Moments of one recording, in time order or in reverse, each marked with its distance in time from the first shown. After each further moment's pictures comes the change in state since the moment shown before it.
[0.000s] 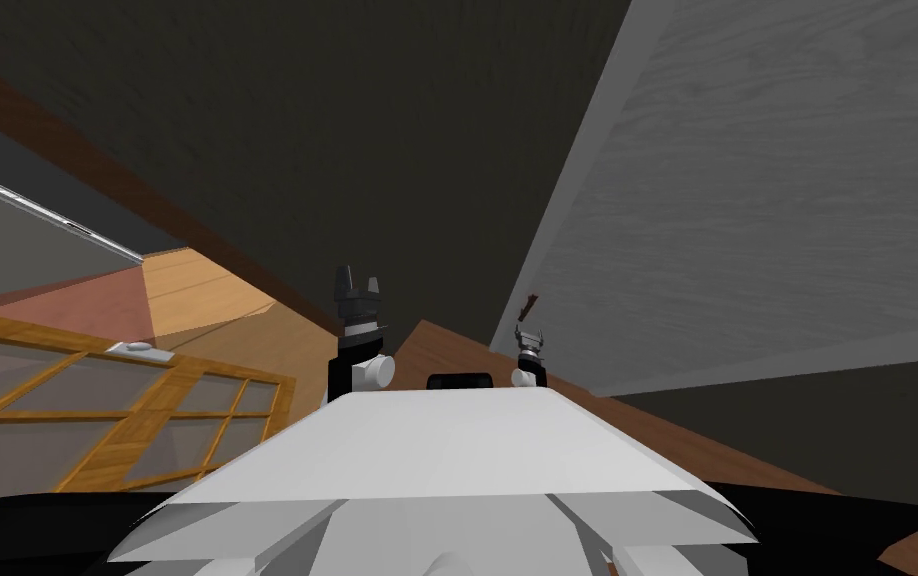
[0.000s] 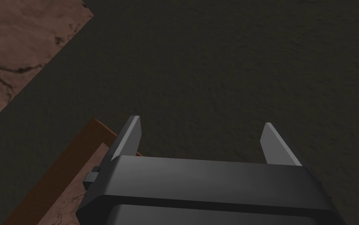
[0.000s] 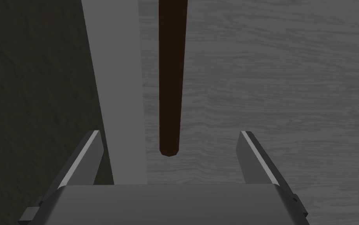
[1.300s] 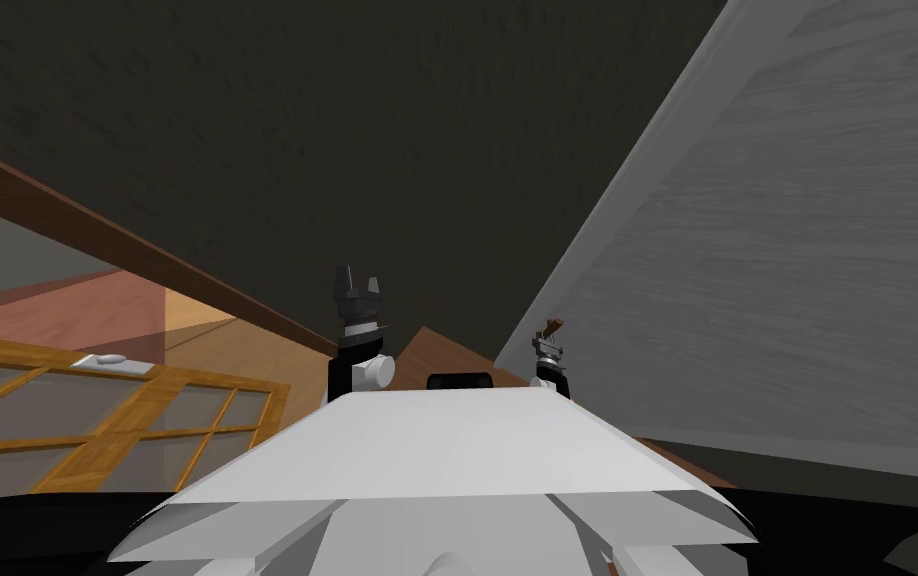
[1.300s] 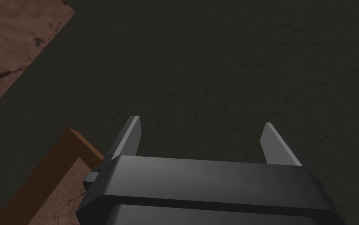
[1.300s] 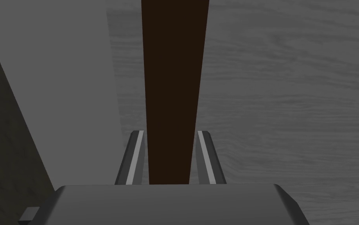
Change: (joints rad) arm 0.037 -0.123 -0.012 0.063 -0.023 -0.028 -0.156
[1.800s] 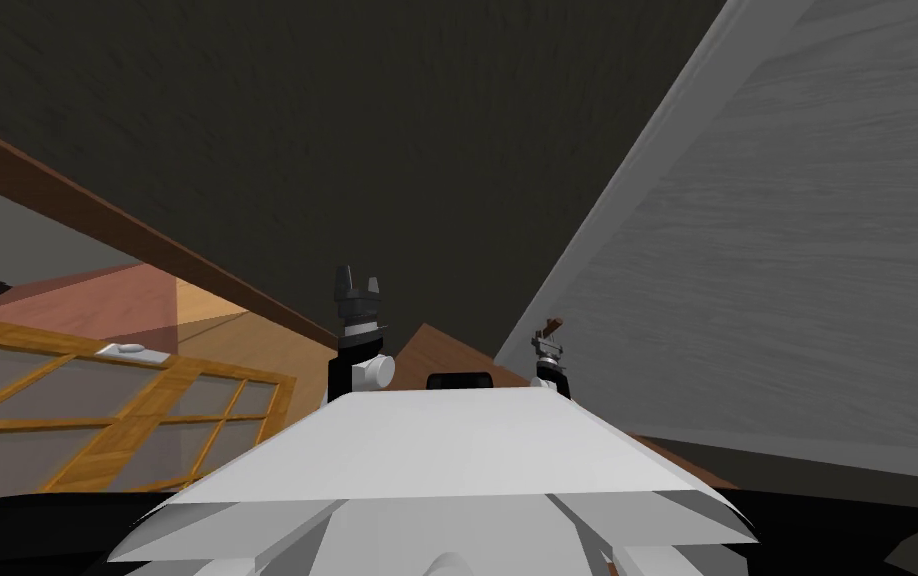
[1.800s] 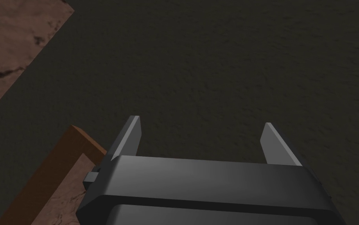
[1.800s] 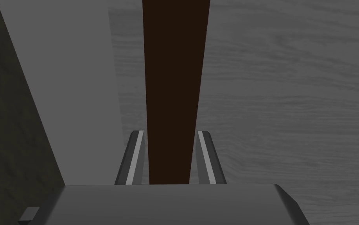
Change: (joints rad) arm 0.004 -0.011 0.011 -0.015 0.007 -0.003 -0.008
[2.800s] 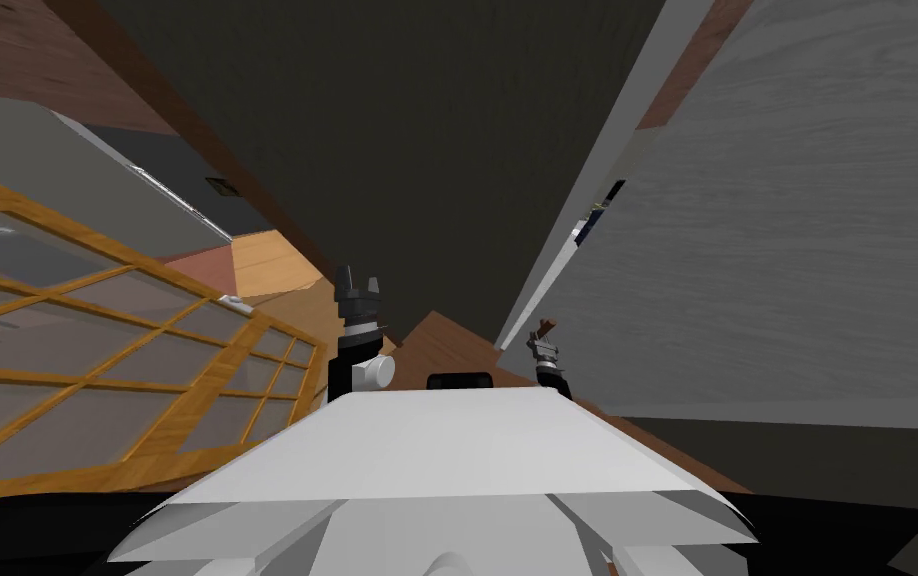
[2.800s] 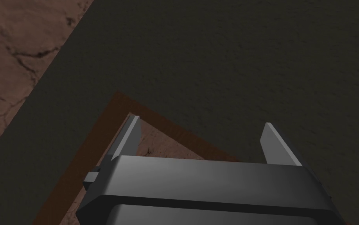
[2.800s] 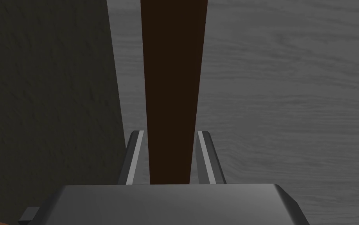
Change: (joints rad) arm 0.040 -0.055 0.103 -0.040 0.054 -0.021 -0.079
